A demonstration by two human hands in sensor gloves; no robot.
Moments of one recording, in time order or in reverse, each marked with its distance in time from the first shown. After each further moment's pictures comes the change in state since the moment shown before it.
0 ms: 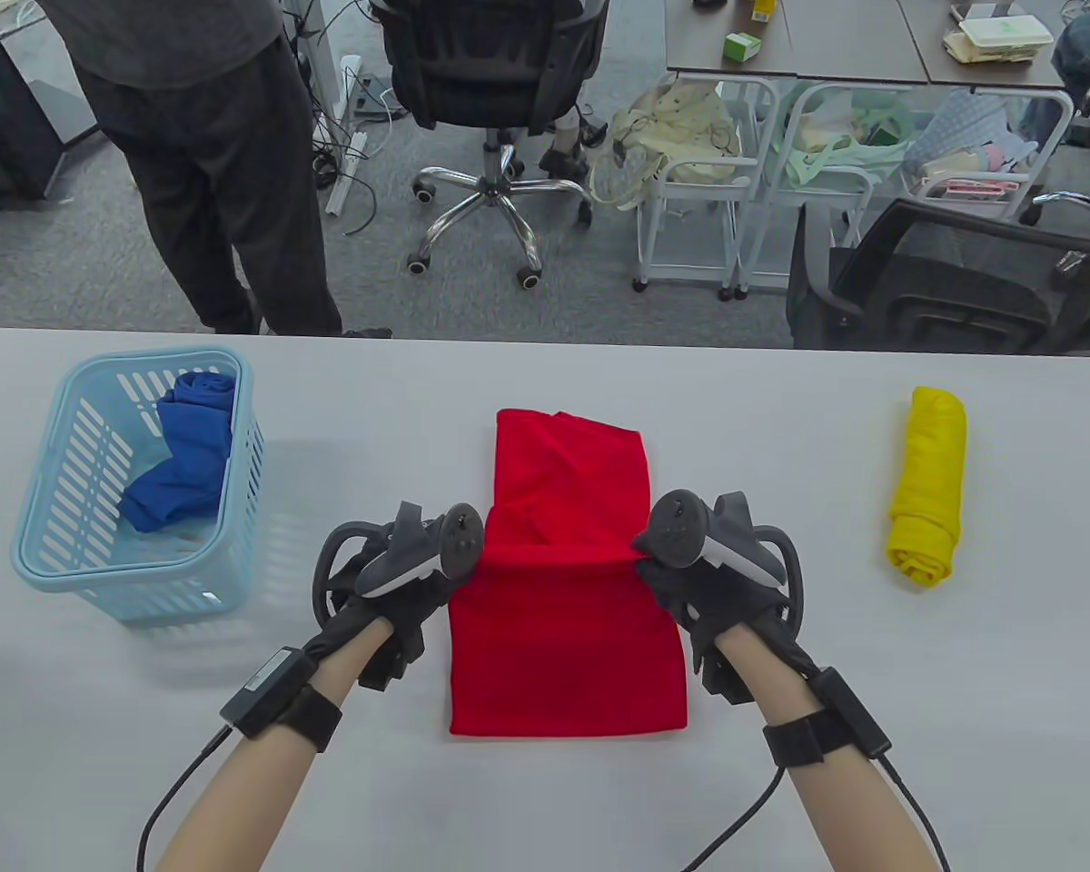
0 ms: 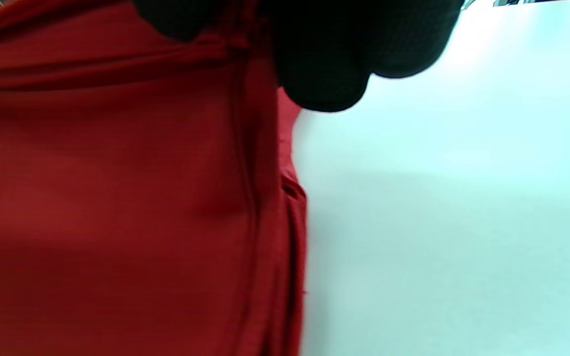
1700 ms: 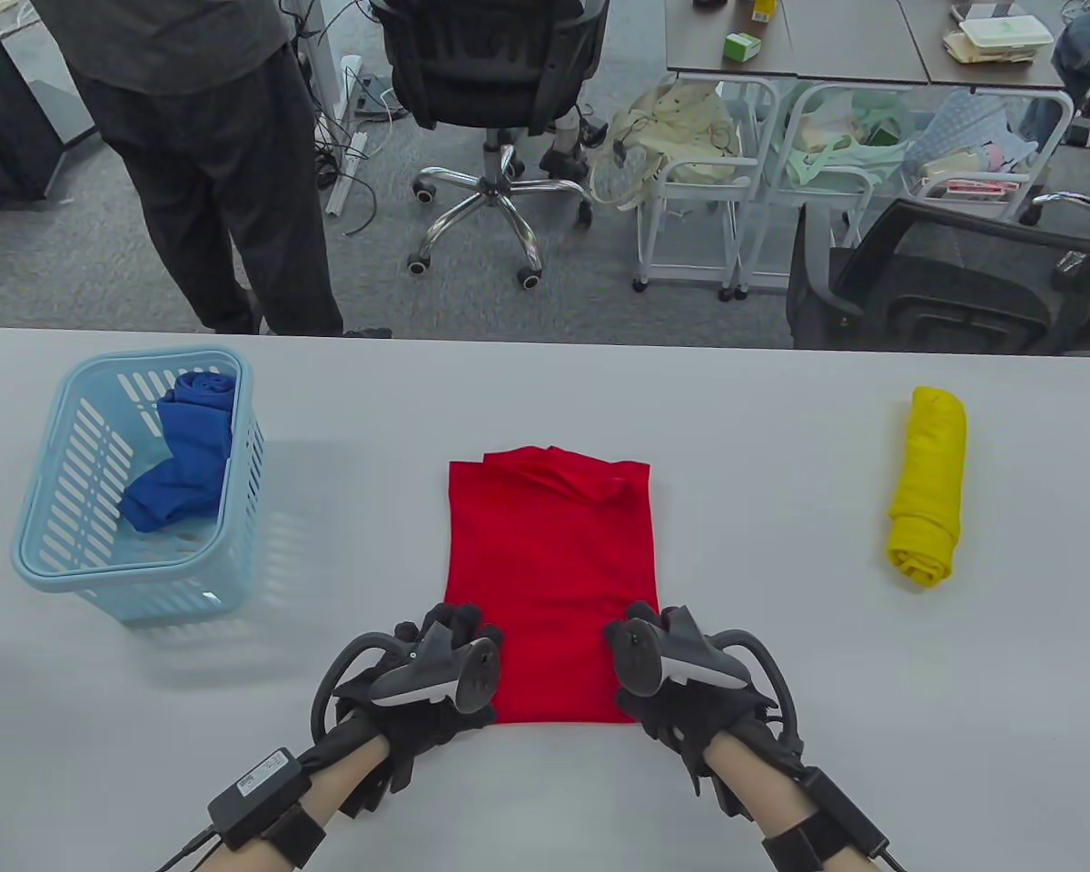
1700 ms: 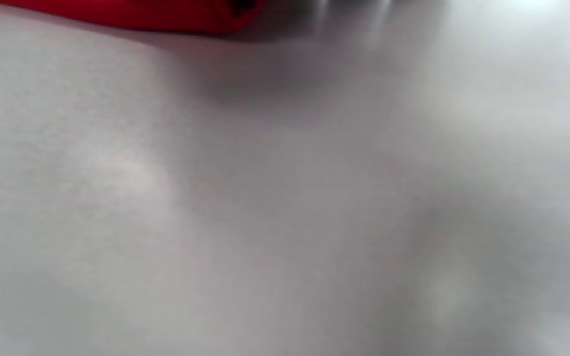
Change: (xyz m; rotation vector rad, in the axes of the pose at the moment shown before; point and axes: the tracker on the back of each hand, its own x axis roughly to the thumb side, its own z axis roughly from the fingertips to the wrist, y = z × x) left_hand 0.036 -0.081 0.068 -0.254 -0.194 -0.150; right_hand 0.018 0.091 0.056 0.260 -0.083 0.200
